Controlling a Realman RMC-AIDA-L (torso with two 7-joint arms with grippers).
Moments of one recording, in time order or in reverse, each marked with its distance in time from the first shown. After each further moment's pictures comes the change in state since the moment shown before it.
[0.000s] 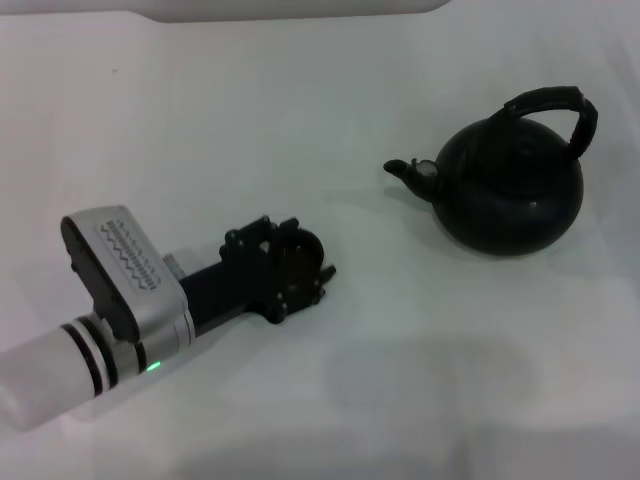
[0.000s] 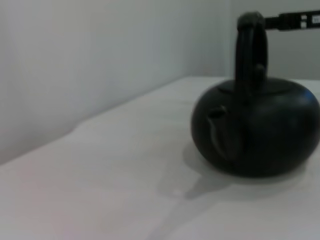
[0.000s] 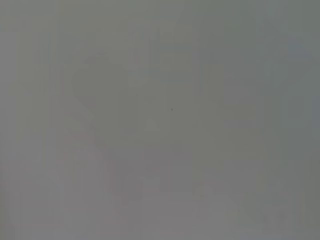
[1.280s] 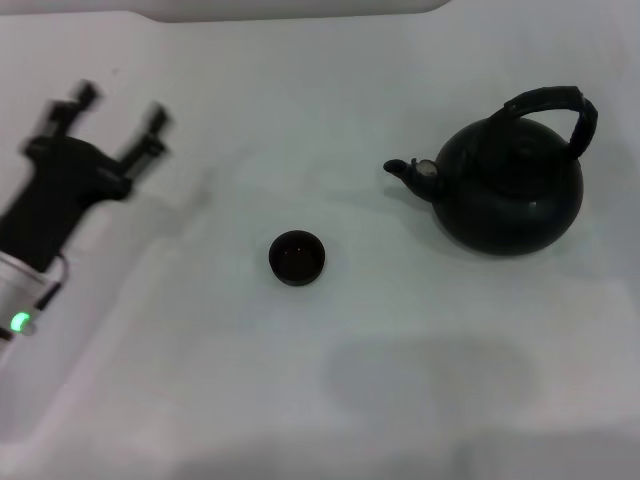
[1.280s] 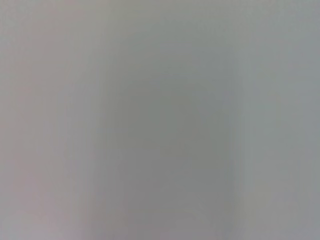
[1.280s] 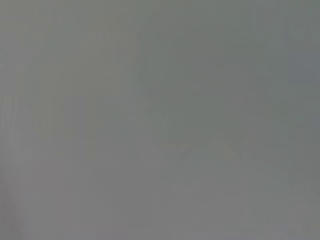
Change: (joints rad) left arm 0.156 0.002 -0.323 0.073 -0.248 -0.467 -0.059; right arm -0.010 -0.001 -0.009 -0.015 -0.003 0.071 0.194
